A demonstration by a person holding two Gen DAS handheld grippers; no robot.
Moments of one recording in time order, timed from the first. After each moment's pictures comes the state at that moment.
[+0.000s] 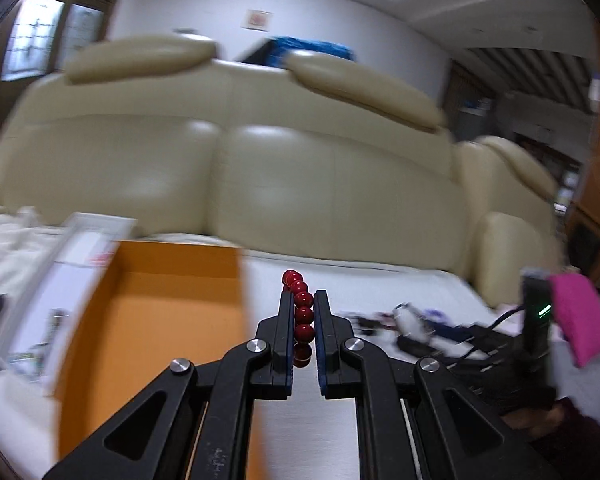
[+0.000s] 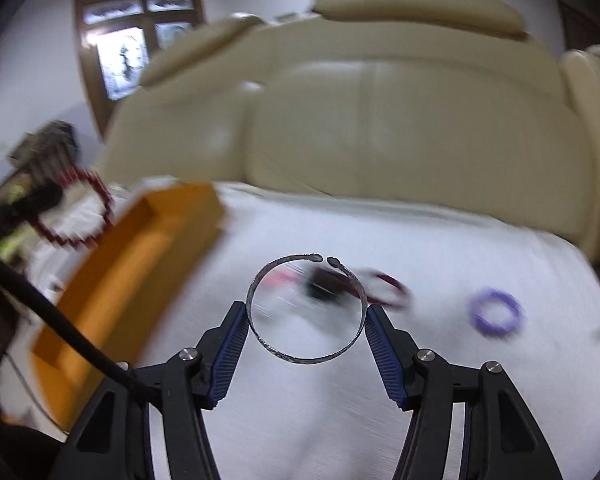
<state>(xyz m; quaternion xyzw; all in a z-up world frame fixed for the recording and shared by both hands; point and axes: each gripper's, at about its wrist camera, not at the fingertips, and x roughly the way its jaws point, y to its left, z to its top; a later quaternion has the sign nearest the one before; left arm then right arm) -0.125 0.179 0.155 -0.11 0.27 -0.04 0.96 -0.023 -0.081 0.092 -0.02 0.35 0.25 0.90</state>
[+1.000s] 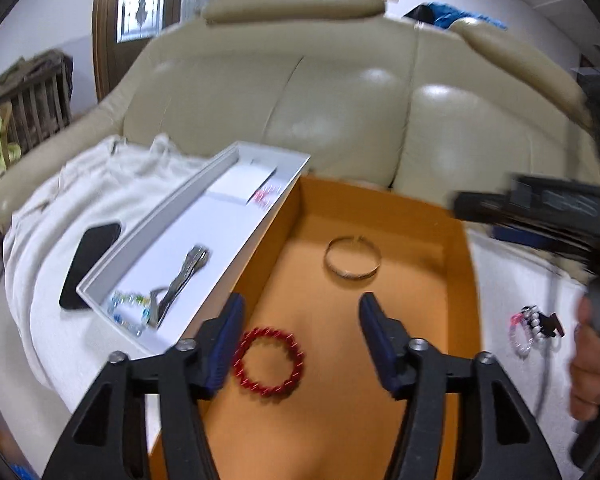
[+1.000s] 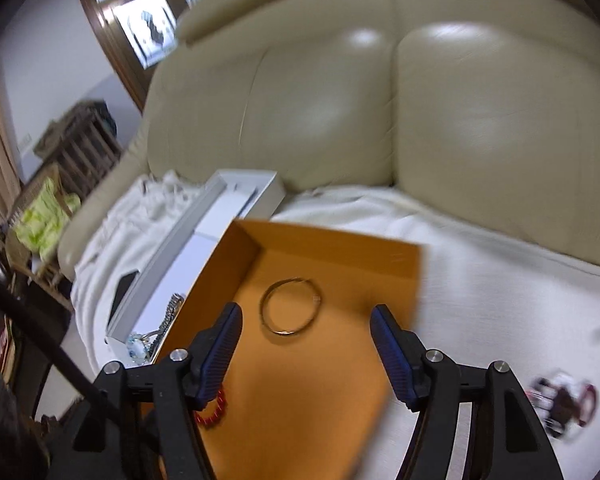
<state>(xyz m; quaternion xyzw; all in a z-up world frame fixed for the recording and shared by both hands) -0.104 0.260 0.084 -0.12 0.34 0.18 0.92 0.060 0.118 0.107 0.00 0.44 0.31 0.84</state>
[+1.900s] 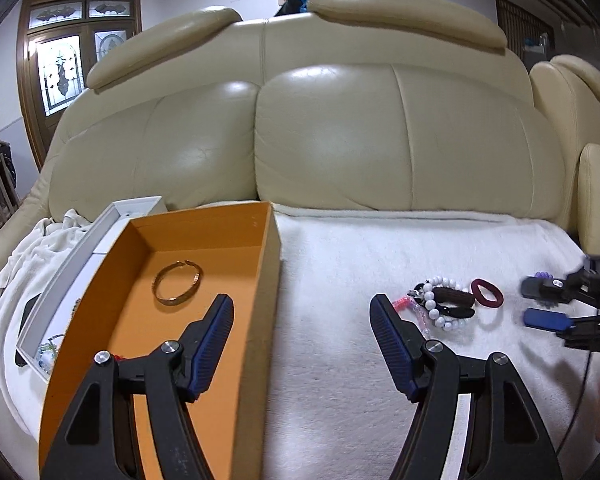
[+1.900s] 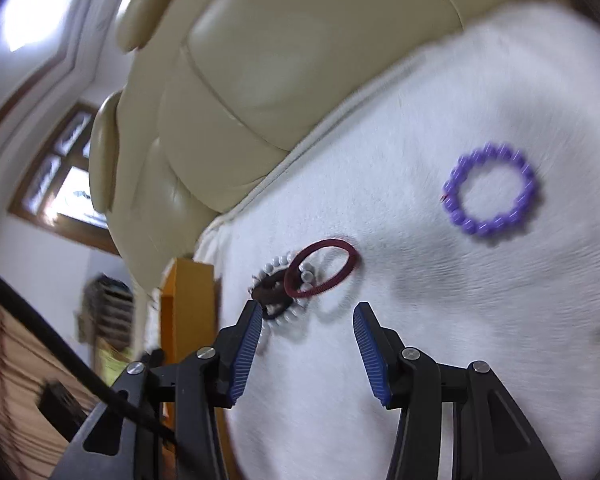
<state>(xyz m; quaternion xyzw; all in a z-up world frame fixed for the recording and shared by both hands) -0.043 0.101 0.076 0.00 0.34 0.09 0.94 0.065 -0.186 0.006 0.36 0.50 0.21 0.76</state>
